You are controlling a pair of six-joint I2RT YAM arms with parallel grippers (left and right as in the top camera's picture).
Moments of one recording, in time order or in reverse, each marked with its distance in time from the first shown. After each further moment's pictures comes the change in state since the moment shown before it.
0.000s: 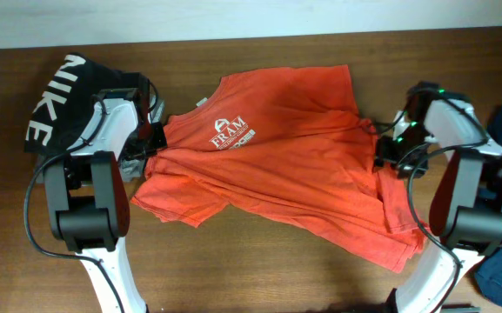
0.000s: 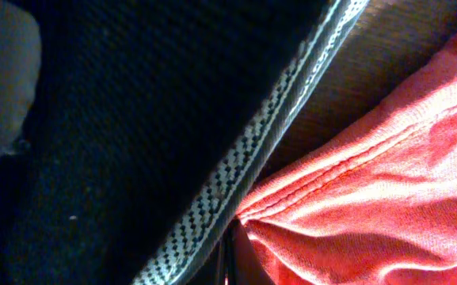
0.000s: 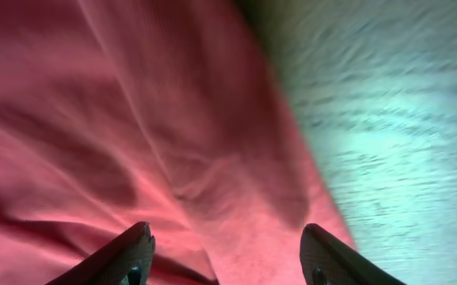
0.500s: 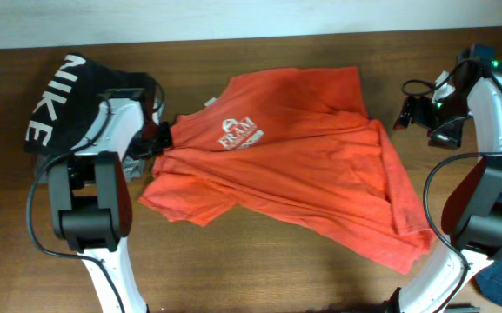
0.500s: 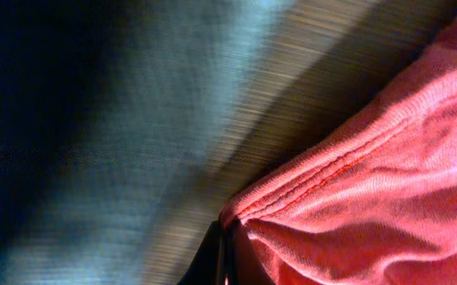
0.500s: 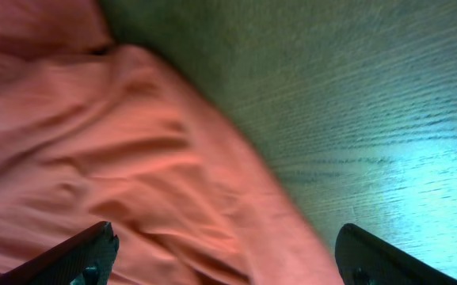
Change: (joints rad) left arm -0.018 0.000 0.000 0.002 0.048 0.011; right arm -0.128 0.000 0.326 -0.119 -0.117 0.020
